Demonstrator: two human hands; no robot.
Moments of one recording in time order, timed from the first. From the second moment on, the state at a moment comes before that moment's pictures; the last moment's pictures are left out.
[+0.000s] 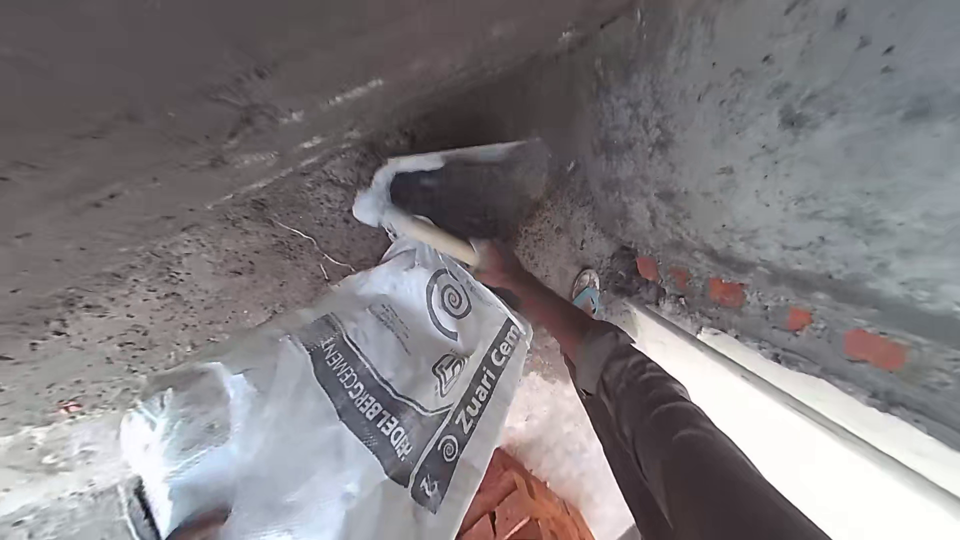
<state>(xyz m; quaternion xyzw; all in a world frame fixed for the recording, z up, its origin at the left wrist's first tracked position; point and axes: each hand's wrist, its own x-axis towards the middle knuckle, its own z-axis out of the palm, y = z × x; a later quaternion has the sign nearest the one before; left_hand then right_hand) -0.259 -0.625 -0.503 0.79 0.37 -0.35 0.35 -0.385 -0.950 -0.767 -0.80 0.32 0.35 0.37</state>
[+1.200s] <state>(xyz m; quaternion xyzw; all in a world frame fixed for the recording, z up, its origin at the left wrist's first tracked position) -0.307 -0.637 -0.530 0.78 0.34 -0.37 0.37 -0.434 -1.195 -0.808 -0.79 0.32 0.43 0.29</state>
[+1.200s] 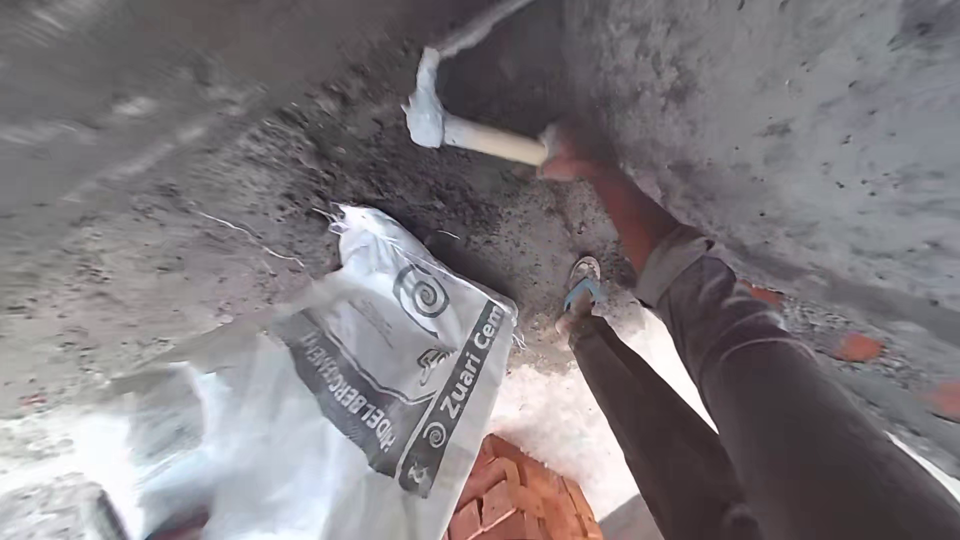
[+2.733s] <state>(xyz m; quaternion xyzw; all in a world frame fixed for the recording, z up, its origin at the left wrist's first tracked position) -0.275 -0.612 -0.538 0.76 0.28 -0.43 0.40 -0.384 -1.055 -0.851 -0.58 0.73 0.12 0.34</state>
